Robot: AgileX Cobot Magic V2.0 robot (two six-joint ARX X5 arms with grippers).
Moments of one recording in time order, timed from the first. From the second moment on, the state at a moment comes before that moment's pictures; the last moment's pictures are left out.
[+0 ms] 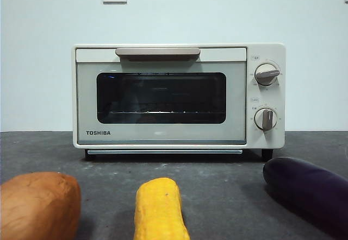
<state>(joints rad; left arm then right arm) 0.01 0.01 0.04 -0.20 0.08 0.00 0.02 0.07 0.02 -0.15 -0.13 -0.07</state>
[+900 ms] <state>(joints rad) 0.02 0.21 0.34 -0.36 0.26 -0.45 0.02 0.14 0.35 -0.27 -0.21 0.51</state>
